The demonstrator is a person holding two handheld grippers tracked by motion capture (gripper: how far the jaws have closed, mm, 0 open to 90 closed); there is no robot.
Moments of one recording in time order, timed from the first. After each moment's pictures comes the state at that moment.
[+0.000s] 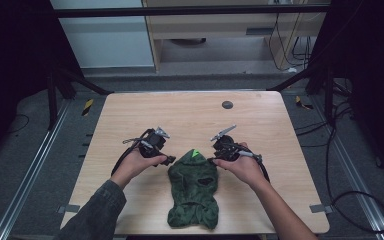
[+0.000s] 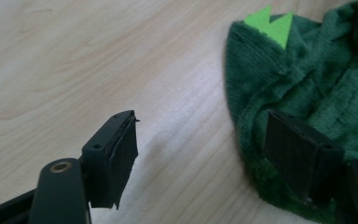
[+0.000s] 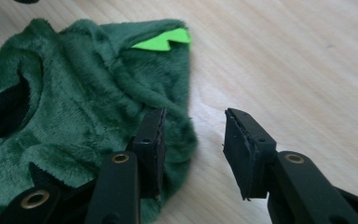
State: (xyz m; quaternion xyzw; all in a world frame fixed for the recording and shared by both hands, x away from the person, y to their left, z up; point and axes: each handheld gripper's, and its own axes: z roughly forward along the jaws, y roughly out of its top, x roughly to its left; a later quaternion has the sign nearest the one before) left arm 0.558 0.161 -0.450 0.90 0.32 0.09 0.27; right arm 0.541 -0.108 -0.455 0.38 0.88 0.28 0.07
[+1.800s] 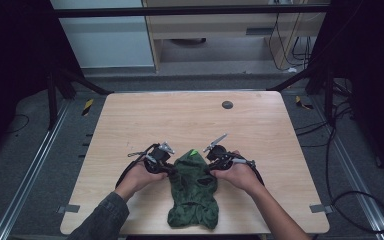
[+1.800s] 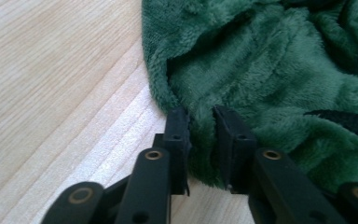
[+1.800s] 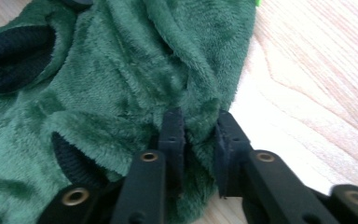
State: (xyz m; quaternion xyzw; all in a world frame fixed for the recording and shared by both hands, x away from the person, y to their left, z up) left arm 0.531 0.151 -0.479 0.91 0.29 0.03 0.28; right arm 0.529 -0.092 -0.478 0.34 0.90 0.26 0.03
